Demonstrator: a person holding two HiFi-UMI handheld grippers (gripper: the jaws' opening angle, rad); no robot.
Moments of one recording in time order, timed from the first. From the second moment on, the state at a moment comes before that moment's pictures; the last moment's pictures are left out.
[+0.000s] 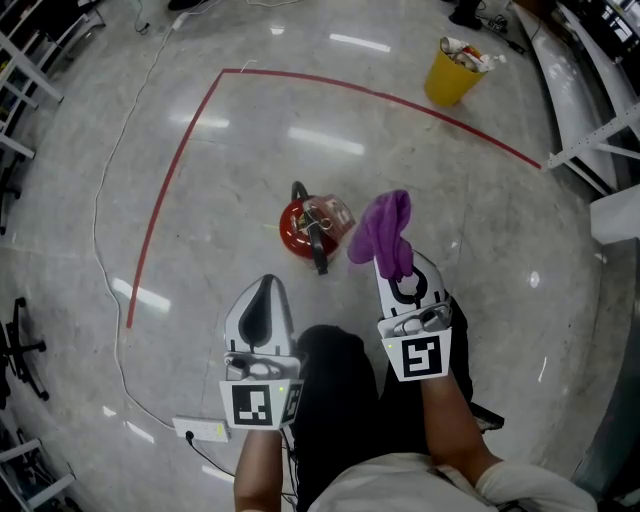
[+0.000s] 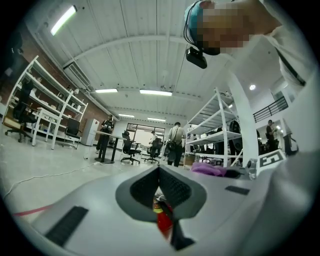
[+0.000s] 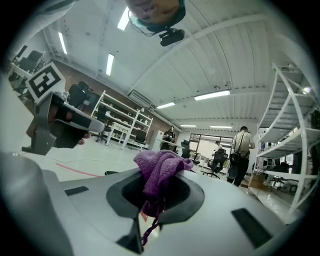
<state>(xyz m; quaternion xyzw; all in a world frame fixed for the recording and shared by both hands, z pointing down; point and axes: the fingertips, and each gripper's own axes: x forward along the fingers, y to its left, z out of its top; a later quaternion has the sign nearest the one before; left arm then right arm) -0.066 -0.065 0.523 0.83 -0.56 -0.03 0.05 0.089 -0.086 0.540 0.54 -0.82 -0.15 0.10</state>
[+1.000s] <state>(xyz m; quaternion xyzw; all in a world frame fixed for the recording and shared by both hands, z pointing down) -0.090 -0.052 0.544 0.82 -0.57 -0.04 0.06 0.052 -0.104 0.657 0.48 -0.82 -0.15 0.27</state>
